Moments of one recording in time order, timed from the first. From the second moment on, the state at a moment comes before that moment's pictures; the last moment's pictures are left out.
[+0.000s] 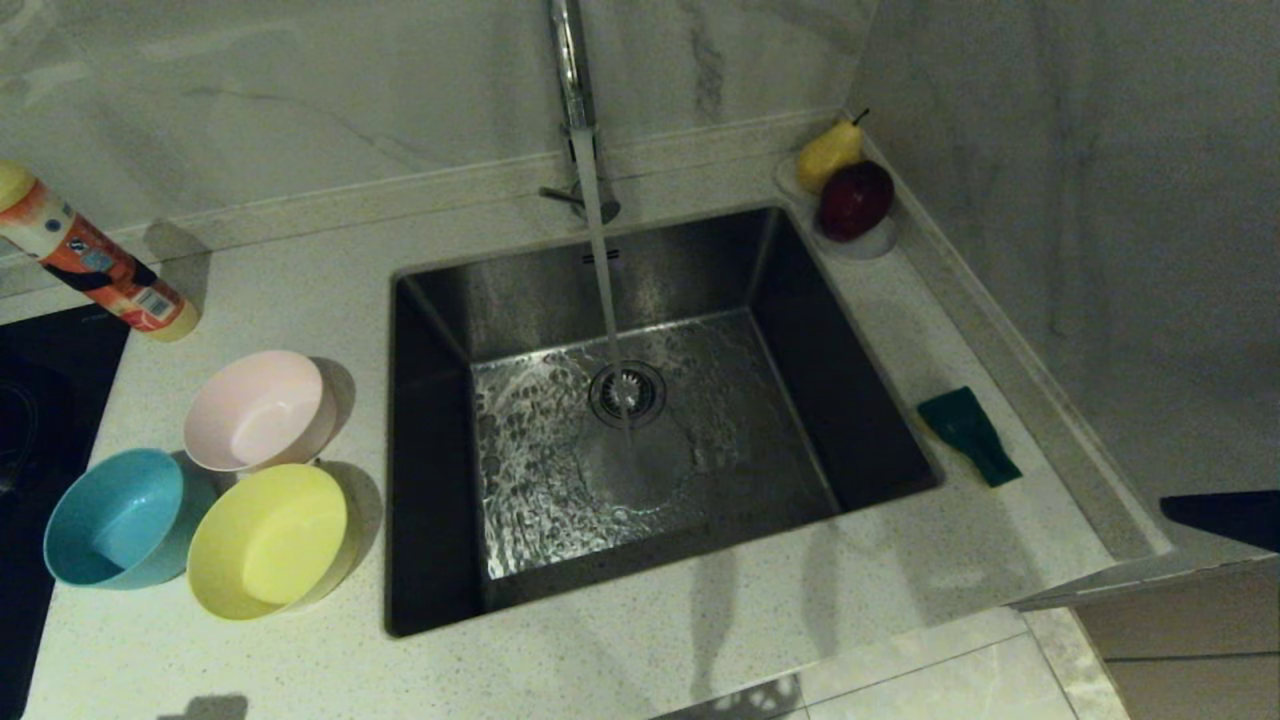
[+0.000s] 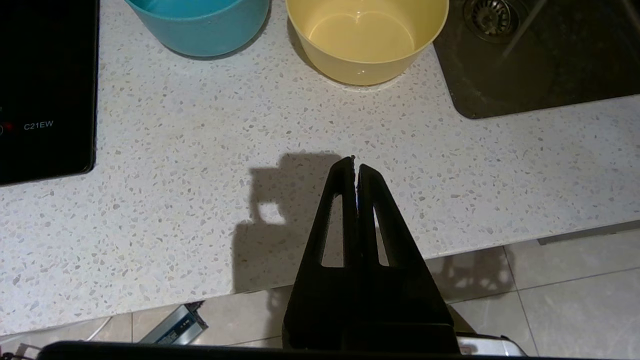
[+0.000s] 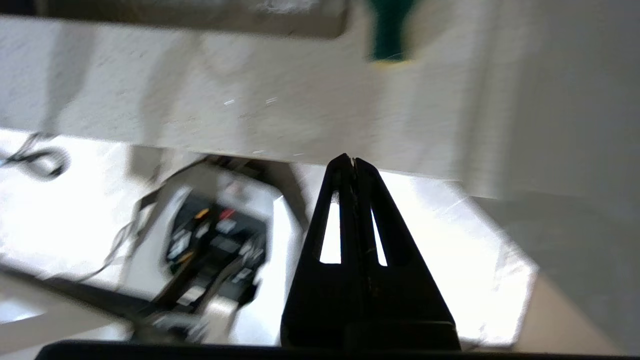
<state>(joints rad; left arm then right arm) -0.01 0.00 -0.02 0.06 0.03 -0.02 0.17 1.10 -0.96 0.42 0.10 -0.11</state>
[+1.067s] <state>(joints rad) -0.01 0.00 -0.02 0.06 0.03 -0.02 0.23 1.34 -0.80 0.18 0.08 -0.06</state>
